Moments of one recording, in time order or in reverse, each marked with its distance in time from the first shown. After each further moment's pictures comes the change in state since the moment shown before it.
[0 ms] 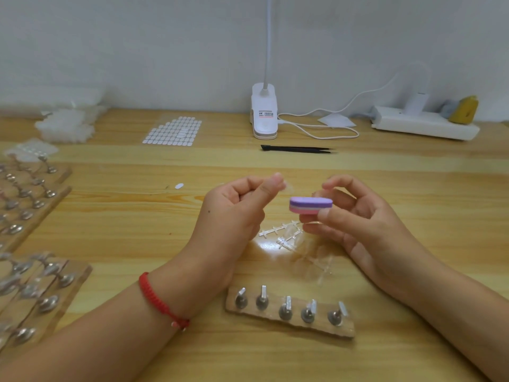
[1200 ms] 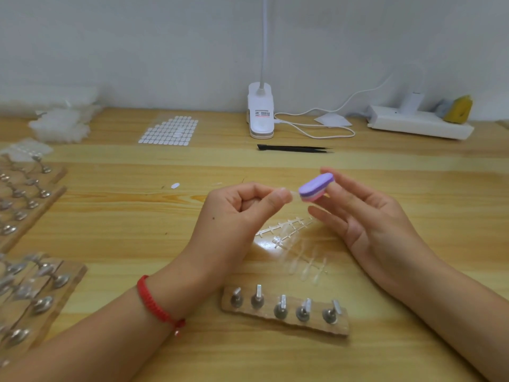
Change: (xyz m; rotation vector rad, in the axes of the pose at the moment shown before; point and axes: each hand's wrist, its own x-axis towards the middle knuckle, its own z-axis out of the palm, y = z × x) left_hand -0.003 -0.003 0.000 0.225 -0.026 0.123; right_hand 0.001 -0.002 -0.004 0.107 0.097 0.010
